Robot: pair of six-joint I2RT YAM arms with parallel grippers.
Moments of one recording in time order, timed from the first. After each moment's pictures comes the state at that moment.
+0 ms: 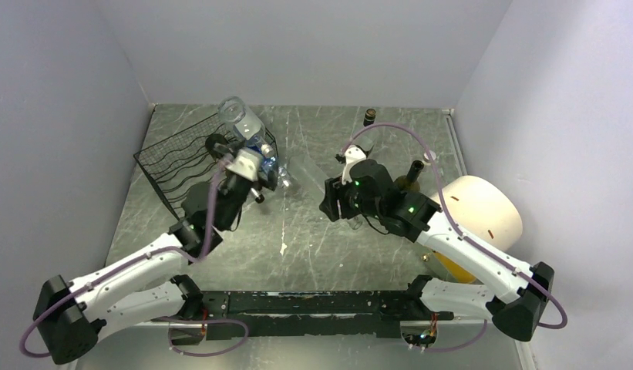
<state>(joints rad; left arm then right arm) -0.82 0.93 0.58 0.62 -0.29 0.41 0.86 1.08 1.05 -0.59 0.12 0.33</state>
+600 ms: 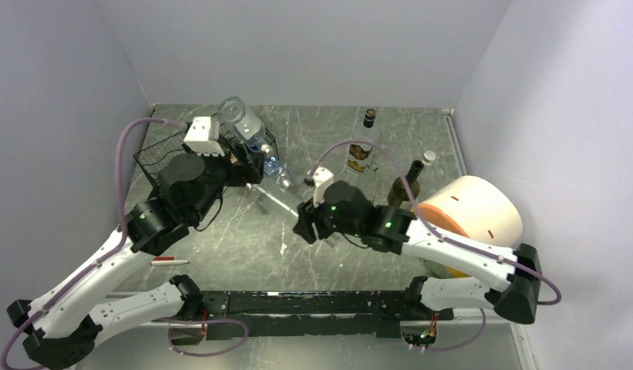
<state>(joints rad) -0.82 0.90 1.10 -0.35 -0.49 -0.43 1.04 1.11 0.97 -0.42 0.08 0.33</state>
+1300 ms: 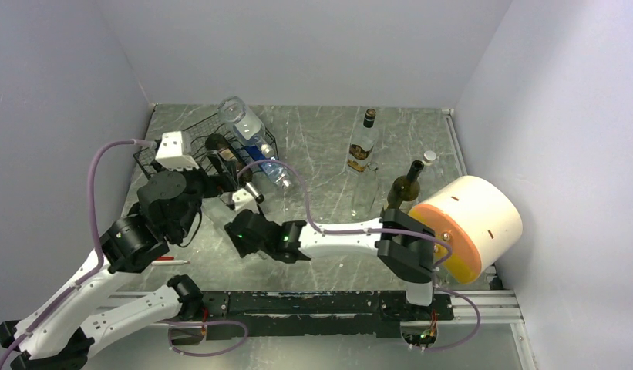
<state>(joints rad) -0.82 0.72 1.06 -0.50 -0.70 -0.43 1.31 1.85 1.25 -0.09 0.35 0.43</state>
